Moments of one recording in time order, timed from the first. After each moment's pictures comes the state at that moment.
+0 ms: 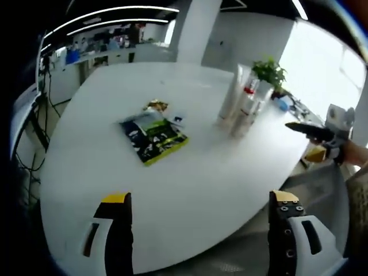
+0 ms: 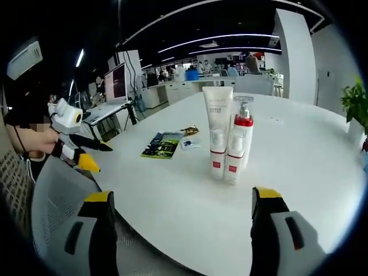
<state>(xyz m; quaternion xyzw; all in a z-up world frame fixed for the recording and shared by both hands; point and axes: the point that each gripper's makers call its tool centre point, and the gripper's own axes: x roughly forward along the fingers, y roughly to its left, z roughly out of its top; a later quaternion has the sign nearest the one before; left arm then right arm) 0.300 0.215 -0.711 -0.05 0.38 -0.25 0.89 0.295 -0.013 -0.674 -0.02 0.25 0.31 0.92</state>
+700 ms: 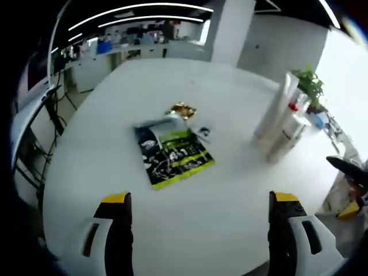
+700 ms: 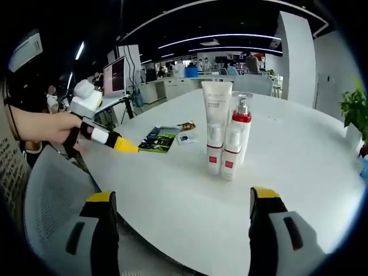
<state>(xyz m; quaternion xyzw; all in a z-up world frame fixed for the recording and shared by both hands) 0.370 0.199 -0.732 -0.05 0.40 -0.12 0.91 0.293 -0.019 -0.683 -0.05 0.26 0.30 0.92</state>
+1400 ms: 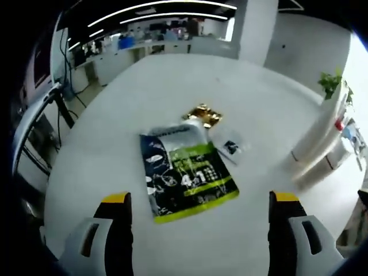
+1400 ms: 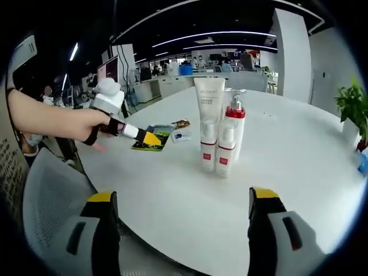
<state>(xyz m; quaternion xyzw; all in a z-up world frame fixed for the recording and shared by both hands) 0.430 0.198 -0.759 -0.05 0.41 -0.03 0.91 0.298 -0.027 -0.688 -0.04 0.27 0.28 0.92</state>
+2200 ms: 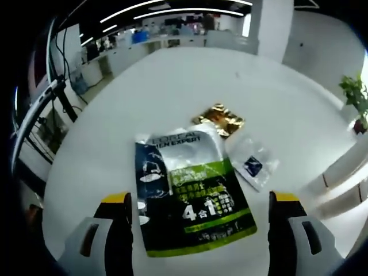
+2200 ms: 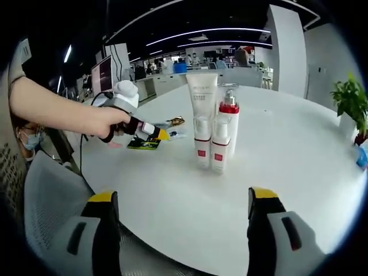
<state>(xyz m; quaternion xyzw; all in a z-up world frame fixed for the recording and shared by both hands) 0.472 0.203 -0.787 -0.04 0.43 0.03 0.90 0.301 -0.033 -0.693 -0.03 0.29 0.26 0.92</state>
